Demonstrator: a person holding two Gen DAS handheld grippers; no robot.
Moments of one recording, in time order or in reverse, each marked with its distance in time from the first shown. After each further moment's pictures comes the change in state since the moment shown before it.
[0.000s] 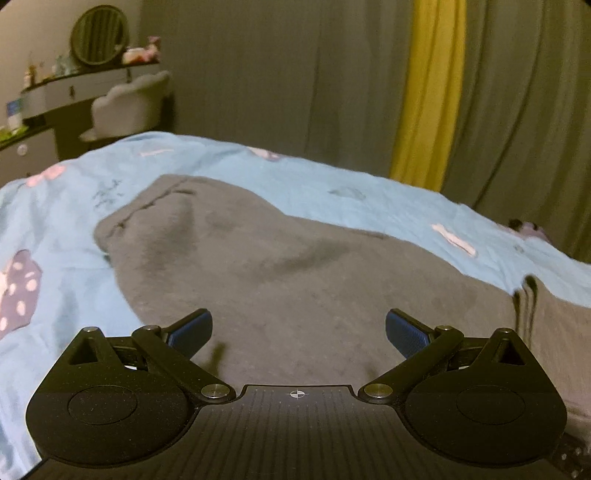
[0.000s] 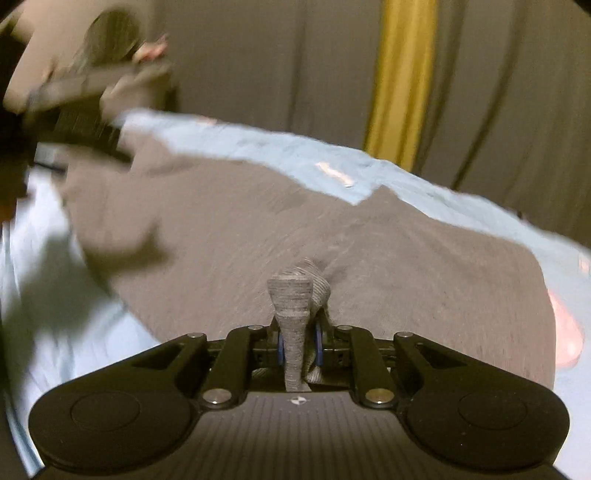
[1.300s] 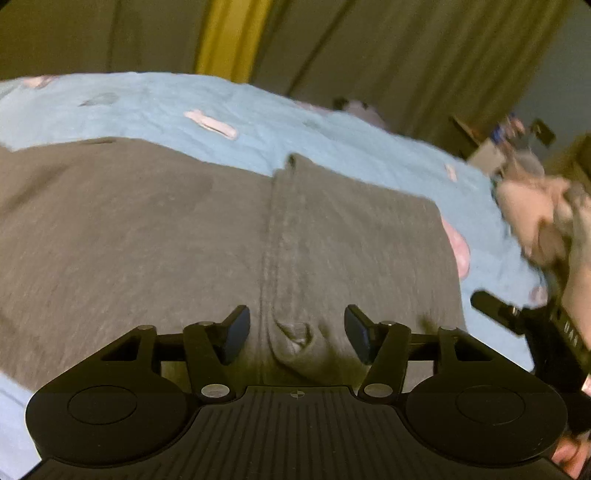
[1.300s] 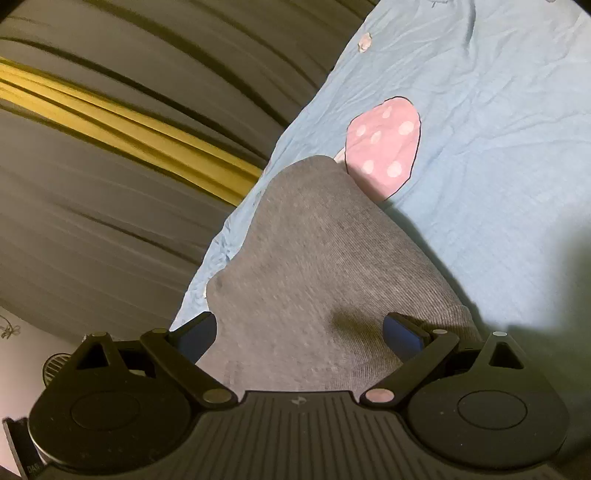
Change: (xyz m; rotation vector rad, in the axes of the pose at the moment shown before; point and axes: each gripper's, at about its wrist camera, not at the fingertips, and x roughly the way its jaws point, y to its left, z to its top) left arm 0.002 -0.135 -0.019 0.223 0.399 -0.535; right arm -0.050 -0.160 -0.074 1.152 -0.147 0.080
